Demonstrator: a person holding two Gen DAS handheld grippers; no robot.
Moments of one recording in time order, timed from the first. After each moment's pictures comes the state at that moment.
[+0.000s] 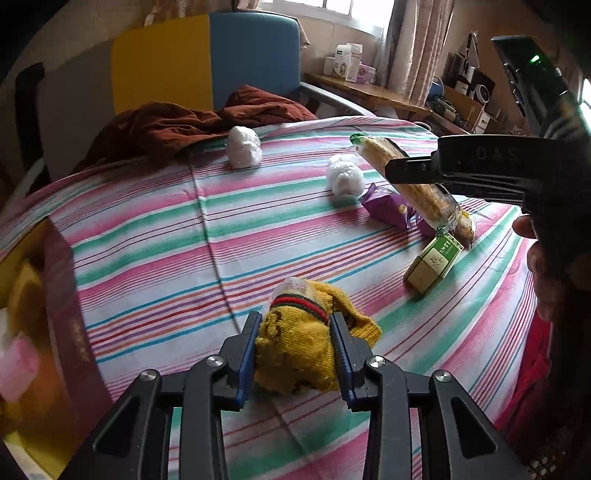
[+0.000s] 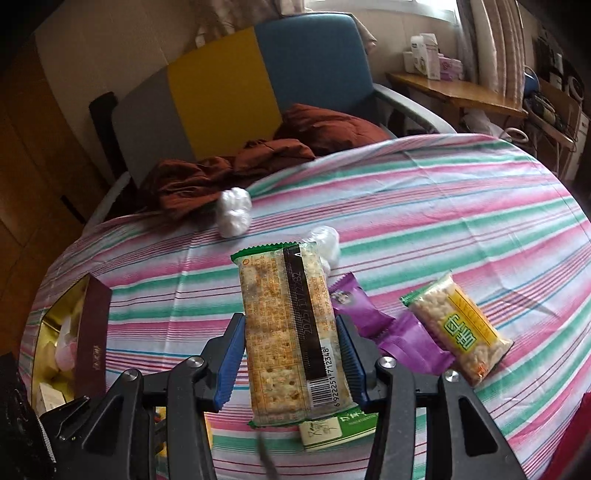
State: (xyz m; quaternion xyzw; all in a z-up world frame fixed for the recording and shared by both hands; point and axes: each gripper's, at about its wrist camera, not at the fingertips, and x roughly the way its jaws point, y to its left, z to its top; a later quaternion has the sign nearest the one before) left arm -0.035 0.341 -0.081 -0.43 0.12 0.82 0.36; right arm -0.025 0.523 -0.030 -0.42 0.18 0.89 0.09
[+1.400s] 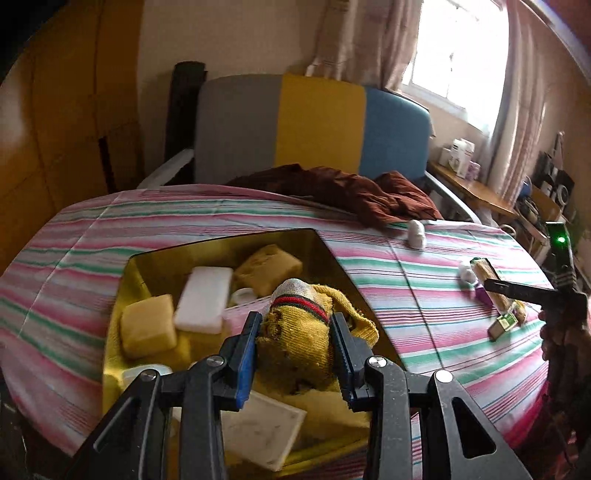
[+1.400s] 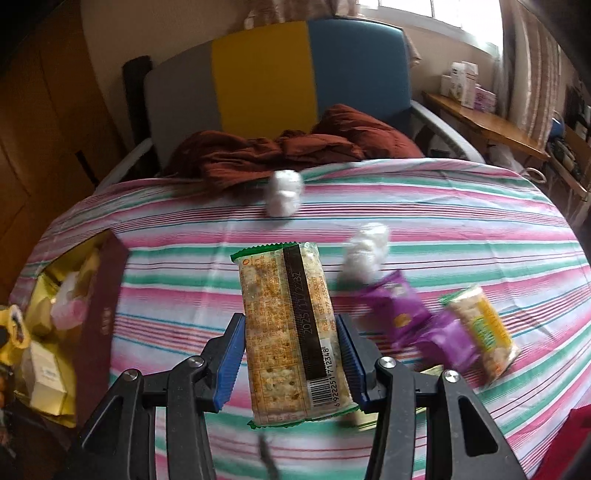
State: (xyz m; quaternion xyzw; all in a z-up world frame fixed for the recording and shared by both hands) left arm -0.033 0.100 0.000 -0.35 0.01 0.92 0.18; right arm -0.030 0.448 -0.024 -0.43 0.10 0.89 0.05
